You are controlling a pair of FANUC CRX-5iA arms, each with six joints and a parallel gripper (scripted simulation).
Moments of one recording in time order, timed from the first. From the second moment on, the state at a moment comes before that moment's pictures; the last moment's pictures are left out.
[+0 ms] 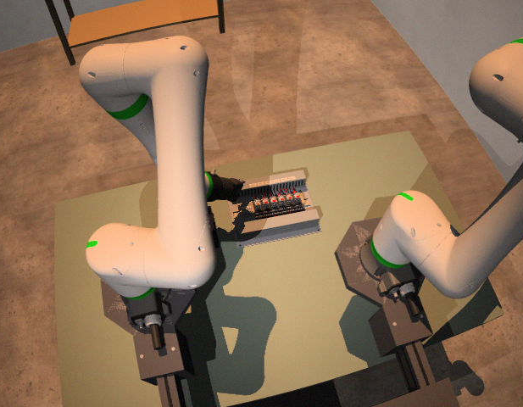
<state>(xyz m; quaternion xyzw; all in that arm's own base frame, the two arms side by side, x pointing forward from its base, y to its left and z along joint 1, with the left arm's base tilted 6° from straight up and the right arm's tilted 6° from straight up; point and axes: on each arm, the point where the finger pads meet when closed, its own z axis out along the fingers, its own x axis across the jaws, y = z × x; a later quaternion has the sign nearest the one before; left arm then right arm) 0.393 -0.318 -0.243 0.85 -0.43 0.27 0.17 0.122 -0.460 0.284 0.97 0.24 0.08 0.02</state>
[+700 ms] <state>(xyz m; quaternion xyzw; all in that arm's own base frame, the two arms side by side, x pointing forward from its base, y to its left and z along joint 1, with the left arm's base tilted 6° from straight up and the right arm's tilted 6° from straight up) 0.393 -0.318 -0.243 0.85 -0.43 0.27 0.17 0.032 -0.464 0.323 1.00 0.06 0.03 0.04</state>
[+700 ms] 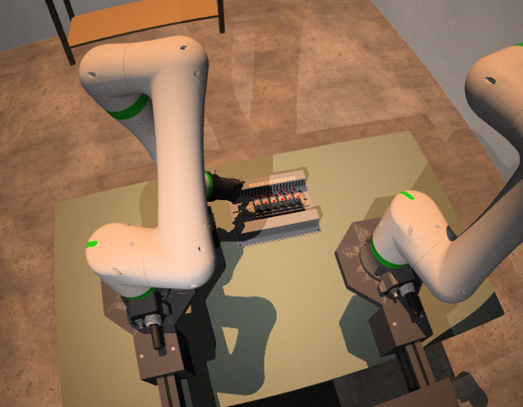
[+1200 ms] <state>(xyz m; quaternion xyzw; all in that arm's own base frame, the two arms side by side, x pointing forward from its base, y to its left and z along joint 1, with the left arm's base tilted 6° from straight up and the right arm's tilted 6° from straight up) 0.393 -0.318 -0.243 0.85 -0.43 0.27 0.17 0.012 -0.463 0.332 1.00 0.02 0.01 0.05</state>
